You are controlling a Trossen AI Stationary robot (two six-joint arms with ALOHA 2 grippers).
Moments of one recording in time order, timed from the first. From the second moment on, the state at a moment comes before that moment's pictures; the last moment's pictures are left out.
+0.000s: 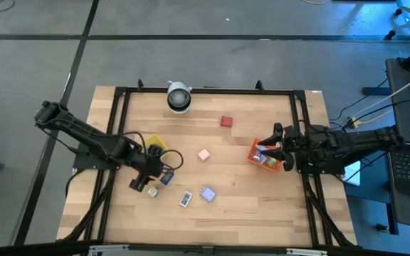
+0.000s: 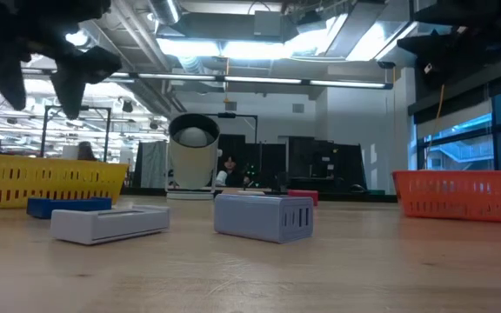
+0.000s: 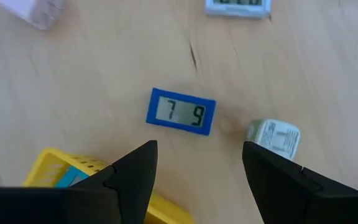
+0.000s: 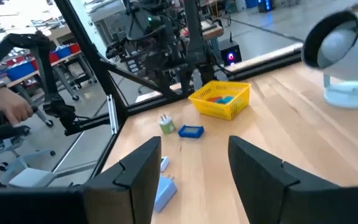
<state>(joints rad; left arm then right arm) -0.37 1.17 0.81 -0.80 -0.06 -0.02 0.12 0.42 0.30 0.02 0.01 0.36</state>
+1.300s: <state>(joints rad) -0.54 1.50 0.89 -0.81 0.04 0.12 0.12 0.53 0.30 0.04 0.01 0.41</state>
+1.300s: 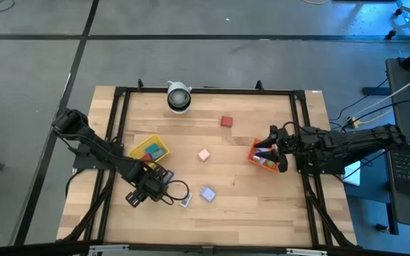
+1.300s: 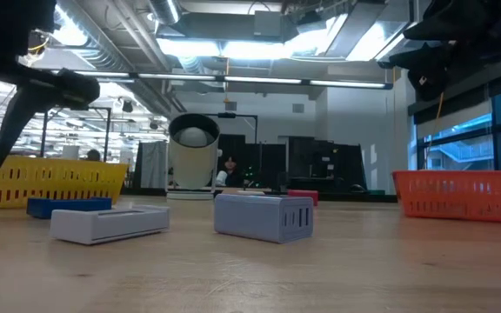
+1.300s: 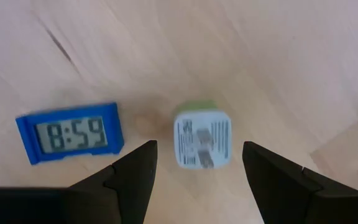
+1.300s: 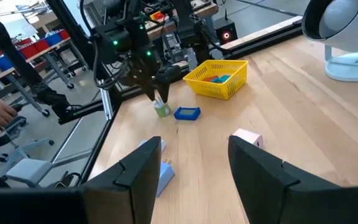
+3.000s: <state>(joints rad) -0.49 1.57 0.95 -0.80 0.06 -0.22 0.12 0.55 0.30 0.08 -0.04 0.35</state>
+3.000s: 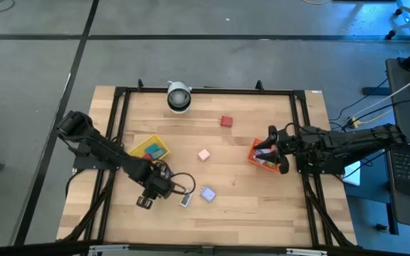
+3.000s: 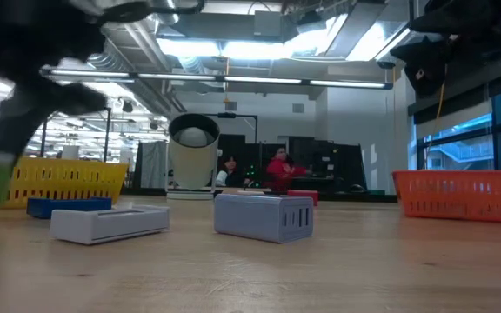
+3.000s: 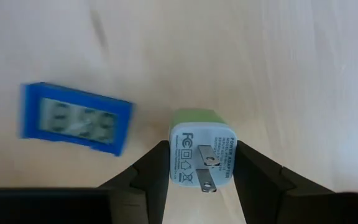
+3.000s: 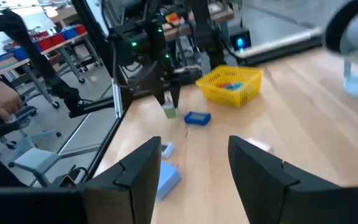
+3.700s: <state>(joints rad) -0.35 0.85 1.00 -0.43 -0.54 0.00 0.12 0.55 0.51 -0.11 -0.05 0.09</state>
